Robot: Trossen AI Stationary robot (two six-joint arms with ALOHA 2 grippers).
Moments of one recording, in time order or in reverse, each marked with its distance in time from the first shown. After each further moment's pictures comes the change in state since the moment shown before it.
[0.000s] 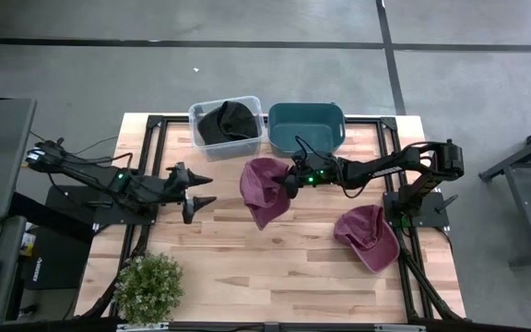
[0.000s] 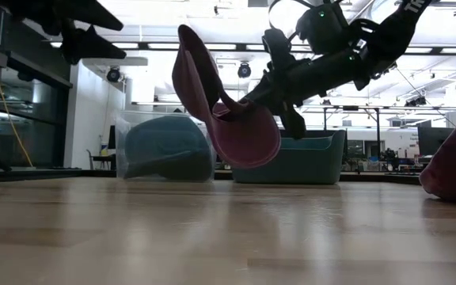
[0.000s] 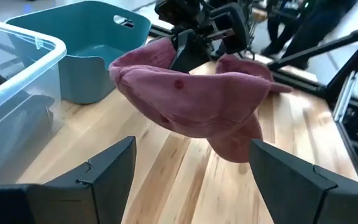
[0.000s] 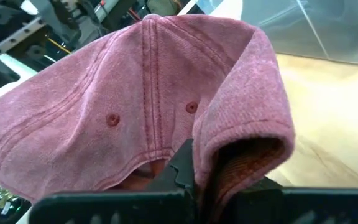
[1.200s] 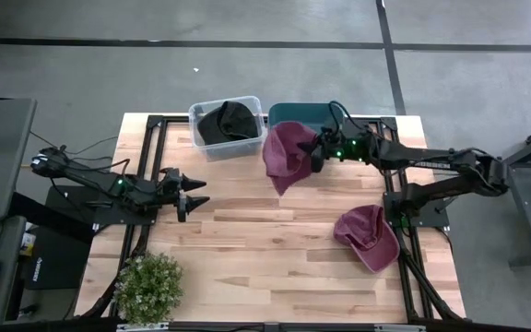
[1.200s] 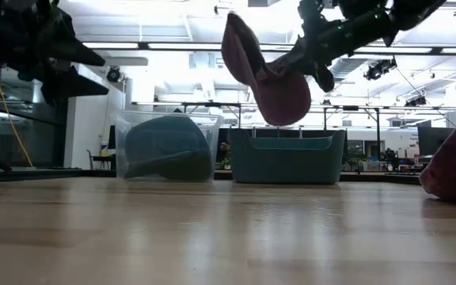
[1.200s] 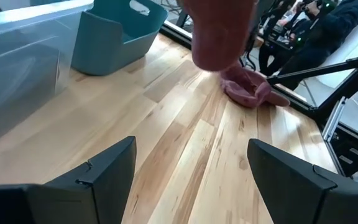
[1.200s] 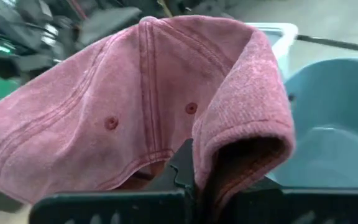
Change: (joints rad) left arm 0.000 -0.269 -0.304 0.121 -0.007 -0.130; right arm -0.200 -0.432 0.055 -0.469 0.039 -0.299
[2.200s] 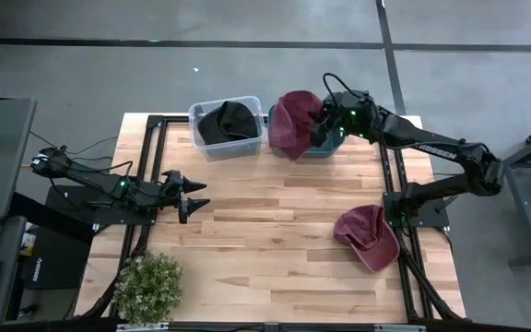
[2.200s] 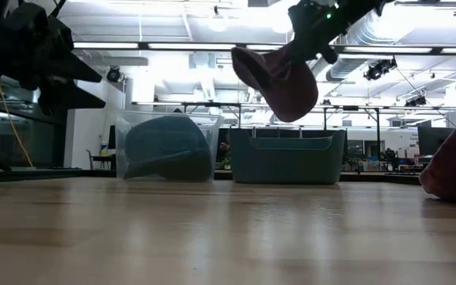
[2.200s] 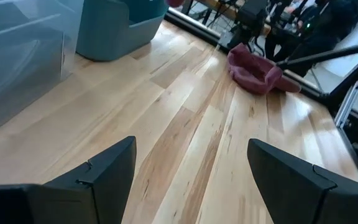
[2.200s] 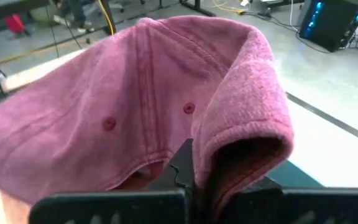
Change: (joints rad) left arm 0.000 0.001 -0.049 0.000 0.005 0.001; right arm -0.131 0.068 0.332 -0.391 0.189 -0.309
